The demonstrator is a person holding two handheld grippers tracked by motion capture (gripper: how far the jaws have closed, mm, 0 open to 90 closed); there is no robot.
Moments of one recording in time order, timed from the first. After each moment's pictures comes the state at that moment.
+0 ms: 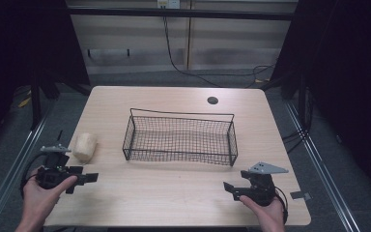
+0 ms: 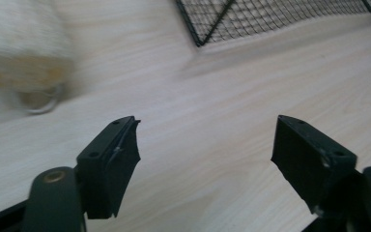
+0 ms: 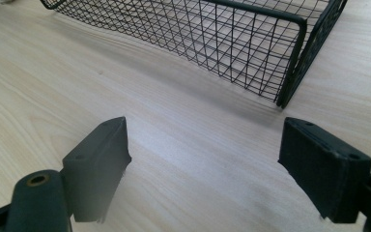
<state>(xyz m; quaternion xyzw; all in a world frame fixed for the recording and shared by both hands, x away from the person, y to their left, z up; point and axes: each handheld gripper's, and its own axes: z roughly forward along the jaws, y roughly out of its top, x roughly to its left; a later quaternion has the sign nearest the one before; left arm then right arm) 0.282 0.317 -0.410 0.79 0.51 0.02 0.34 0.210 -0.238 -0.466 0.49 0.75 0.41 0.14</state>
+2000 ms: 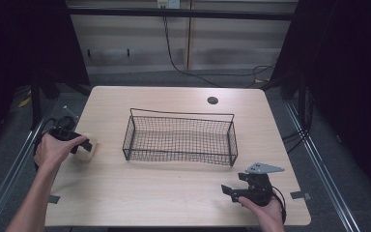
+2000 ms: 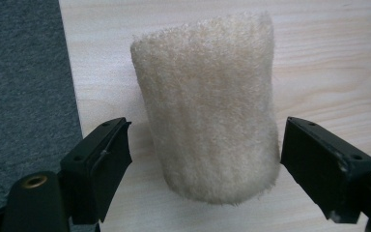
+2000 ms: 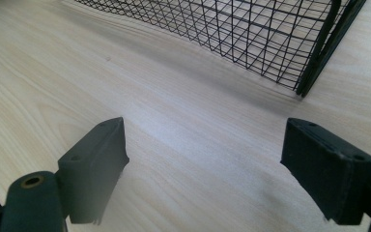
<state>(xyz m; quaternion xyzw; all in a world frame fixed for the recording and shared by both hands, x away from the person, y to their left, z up) 0.422 0.332 -0.441 0.77 0.63 0.01 0.12 0.213 -0.235 -0.472 0.49 0.77 0.40 0.12</state>
